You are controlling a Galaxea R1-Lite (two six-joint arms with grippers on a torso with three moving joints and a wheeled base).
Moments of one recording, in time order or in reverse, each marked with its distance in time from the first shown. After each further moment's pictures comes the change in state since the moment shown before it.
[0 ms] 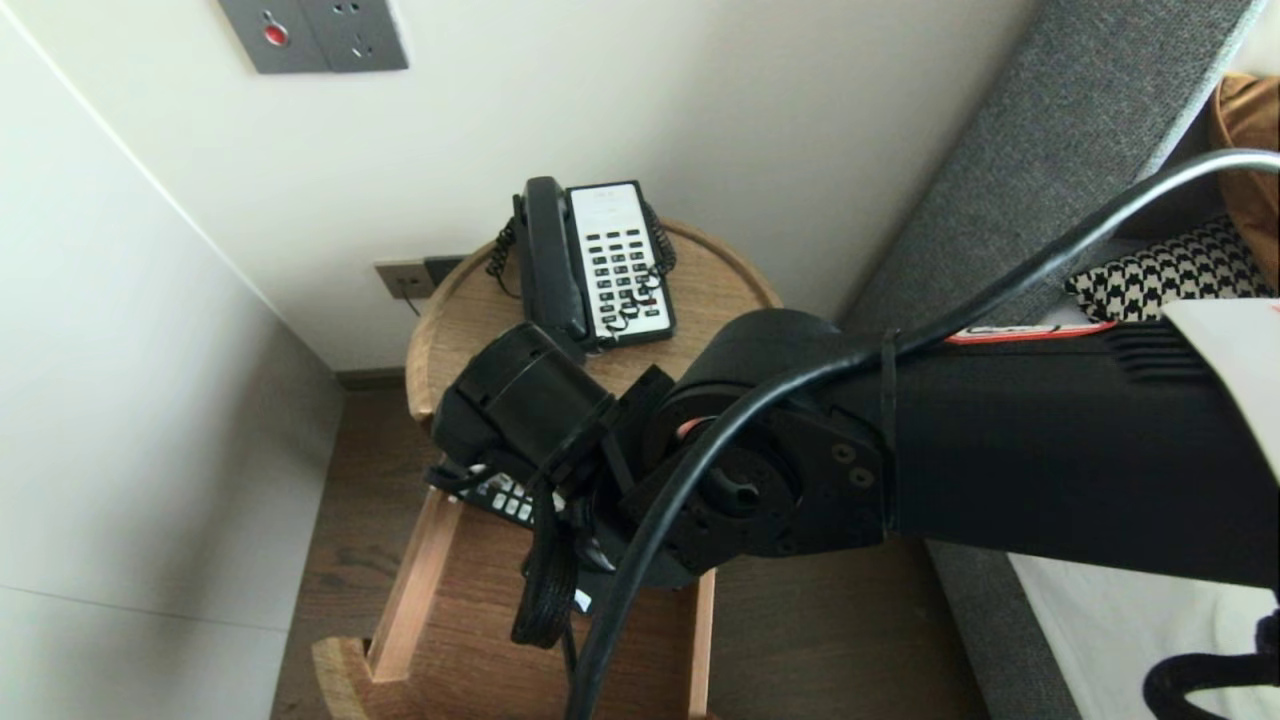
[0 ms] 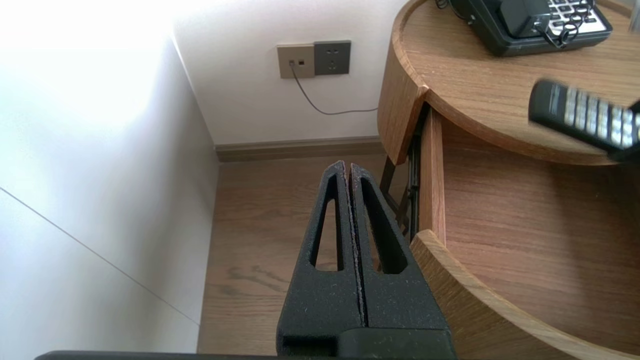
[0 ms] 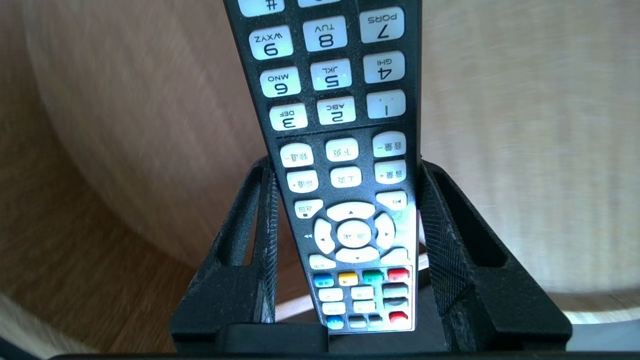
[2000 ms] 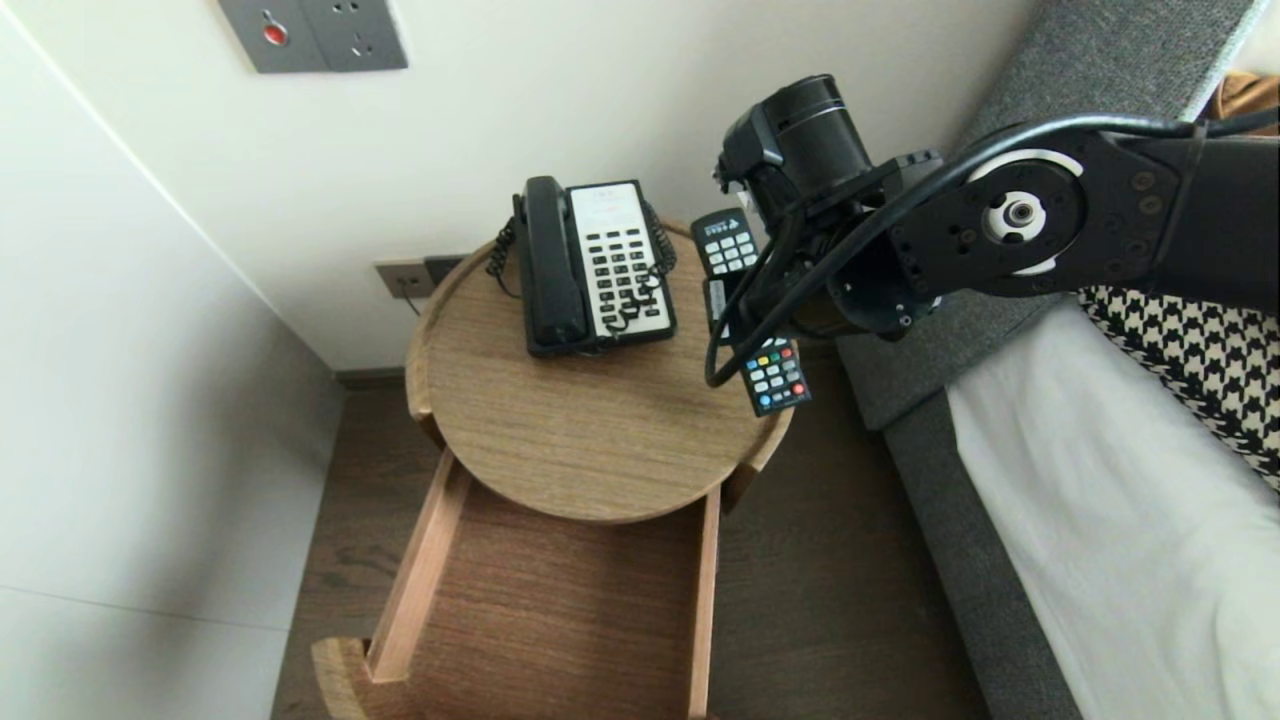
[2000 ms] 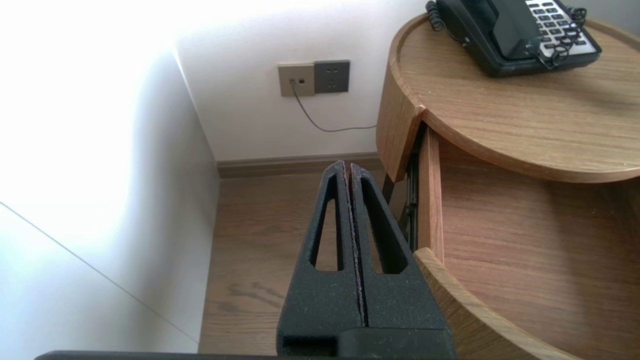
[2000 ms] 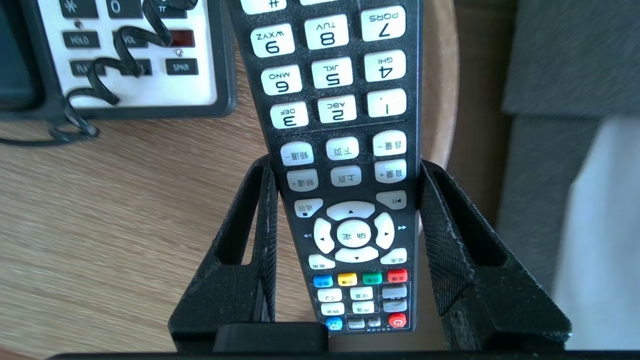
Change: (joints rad) left arm 0.000 0.000 0.000 -0.046 0.000 0.000; right arm -0.354 -0.163 -0.003 -0.150 -0.101 0.441
